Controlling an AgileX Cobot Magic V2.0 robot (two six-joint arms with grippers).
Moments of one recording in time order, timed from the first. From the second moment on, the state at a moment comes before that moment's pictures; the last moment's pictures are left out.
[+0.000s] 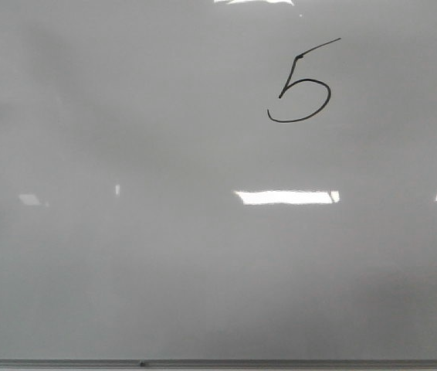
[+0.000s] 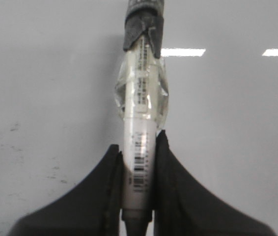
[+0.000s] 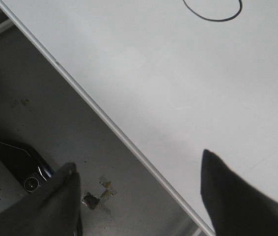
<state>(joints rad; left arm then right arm) -0.08 1.29 -0.58 0.24 -0.30 -0.32 0.35 0.86 -0.95 0.20 1.01 -0.49</state>
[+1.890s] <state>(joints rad) -0.49 0.76 -0.86 0.29 0.94 -0.32 0.34 0.71 -0.95 0.13 1.05 -0.15</state>
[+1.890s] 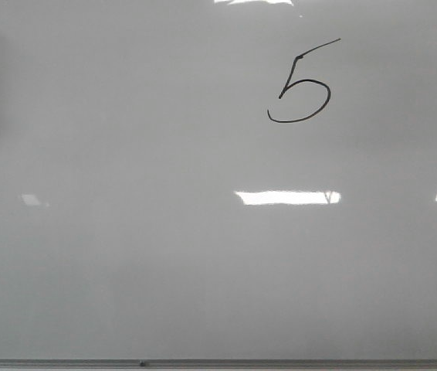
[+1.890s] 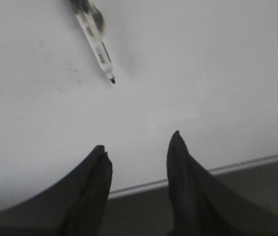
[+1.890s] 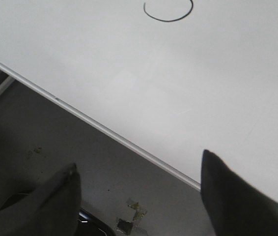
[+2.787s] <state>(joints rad) -0.65 0.76 -0.86 0.21 0.94 -0.28 0.34 0.71 -0.95 0.12 1.05 -0.12</state>
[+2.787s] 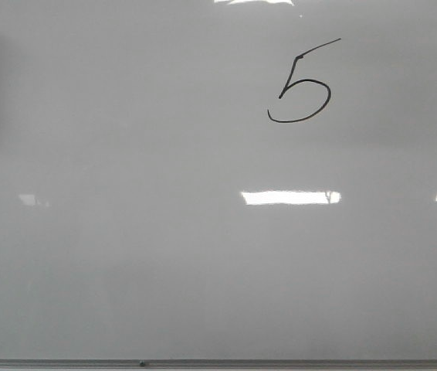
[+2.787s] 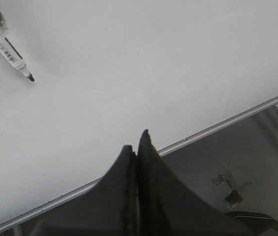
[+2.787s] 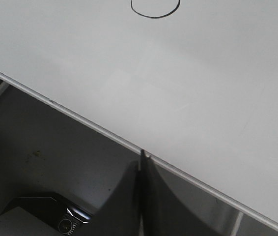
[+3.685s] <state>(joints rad) -0.37 0.58 -0.69 0.05 0.67 -0.04 0.34 0.71 -0.95 0.11 1.05 -0.11</state>
